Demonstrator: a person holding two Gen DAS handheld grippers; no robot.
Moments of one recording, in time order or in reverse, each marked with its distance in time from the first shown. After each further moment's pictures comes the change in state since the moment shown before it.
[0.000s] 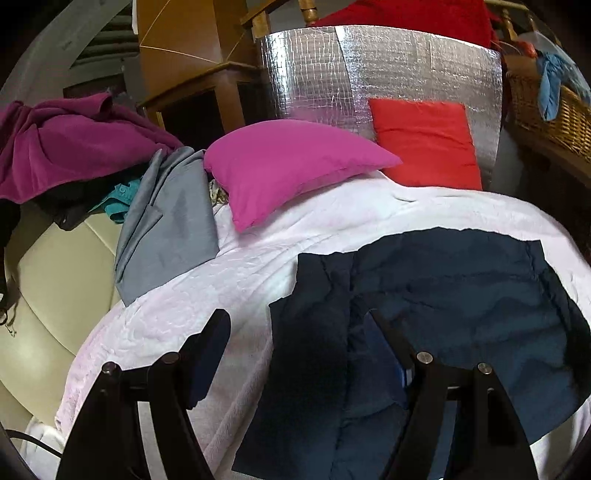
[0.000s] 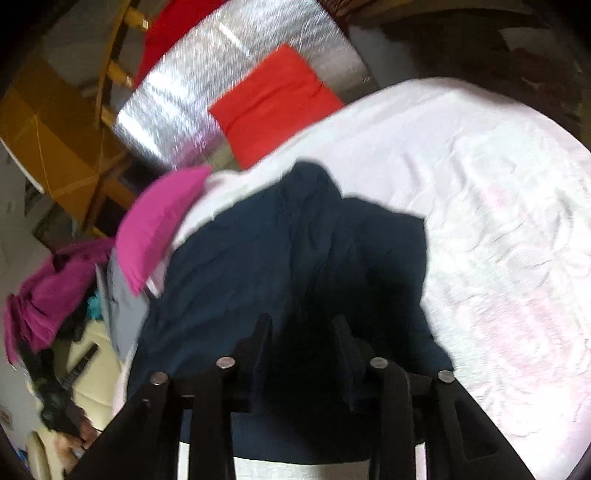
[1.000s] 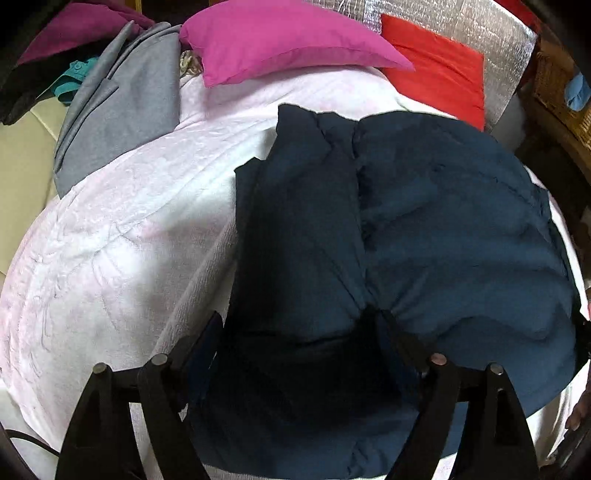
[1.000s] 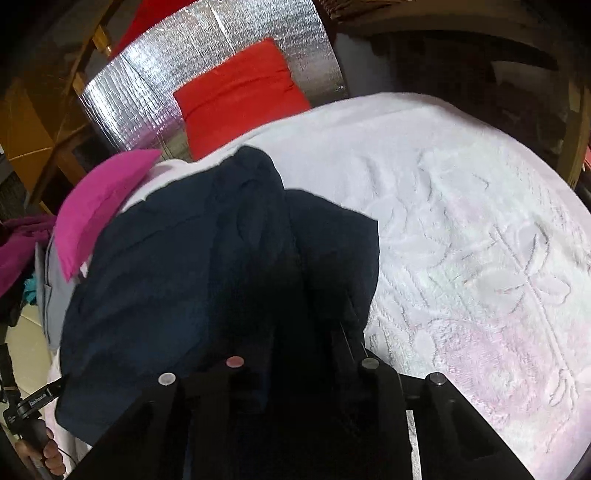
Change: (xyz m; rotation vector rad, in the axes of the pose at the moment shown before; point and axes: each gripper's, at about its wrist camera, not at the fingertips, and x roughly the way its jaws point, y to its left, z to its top) left arm 0.080 0.013 -0.059 -0.123 0.364 -0.182; right arm 0.040 0.002 -0.017 -0.125 0.020 -0.270
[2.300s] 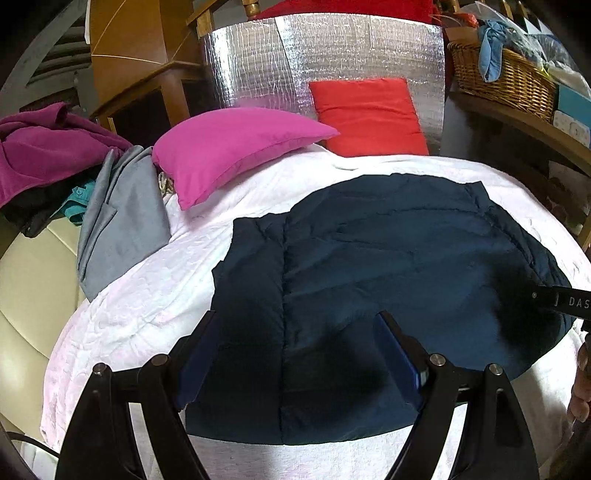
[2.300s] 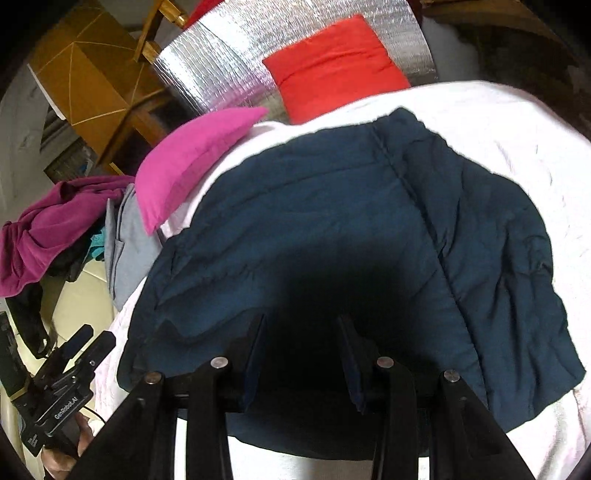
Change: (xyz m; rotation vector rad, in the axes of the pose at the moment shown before) left arm -0.085 -0.068 -0.030 0.268 -0.311 0.056; right arm -0.003 0.089 -0.035 -0.103 0.112 0.281
